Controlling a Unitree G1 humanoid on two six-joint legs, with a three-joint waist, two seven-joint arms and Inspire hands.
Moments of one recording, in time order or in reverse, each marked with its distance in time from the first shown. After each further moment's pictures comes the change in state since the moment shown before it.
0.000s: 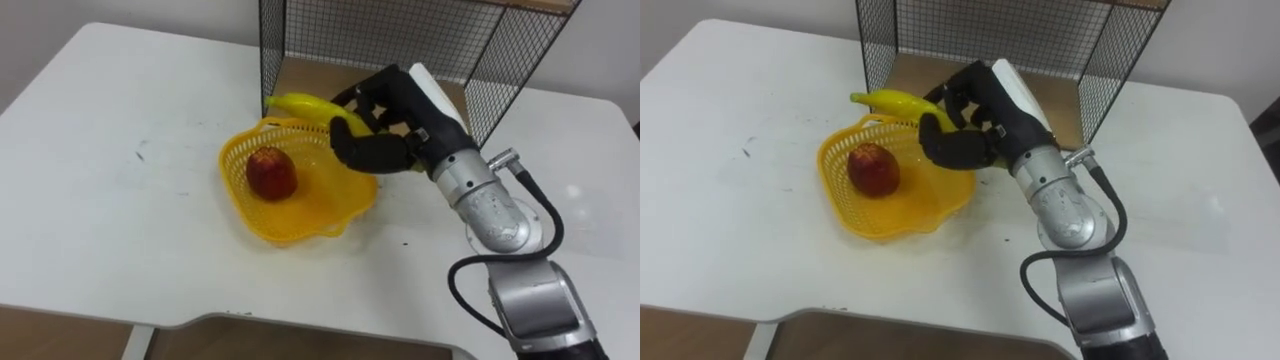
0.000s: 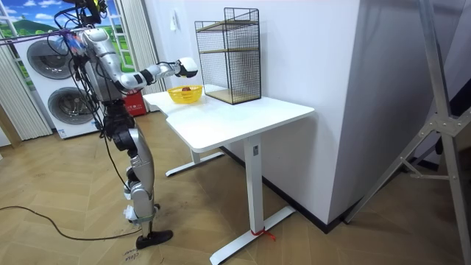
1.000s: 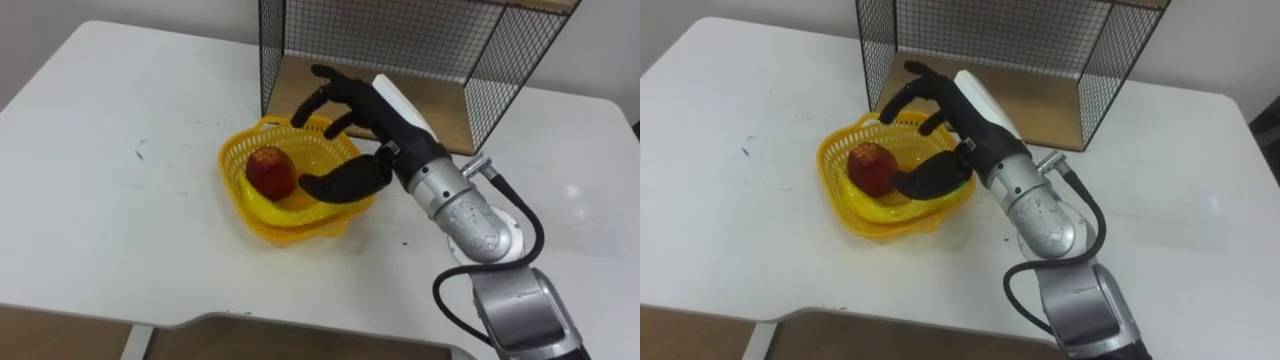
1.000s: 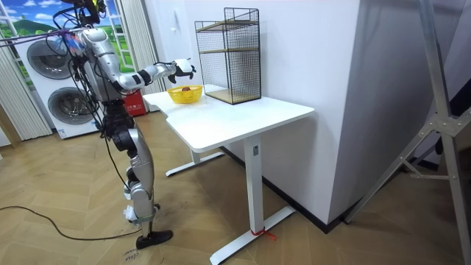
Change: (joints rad) left arm -0.016 0.012 0.001 0.028 -0.031 -0.002 -0.025; right arm 0.022 0.013 0.070 -0.038 -0.022 0.001 0.048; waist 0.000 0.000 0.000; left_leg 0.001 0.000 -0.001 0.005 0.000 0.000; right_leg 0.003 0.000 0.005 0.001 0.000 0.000
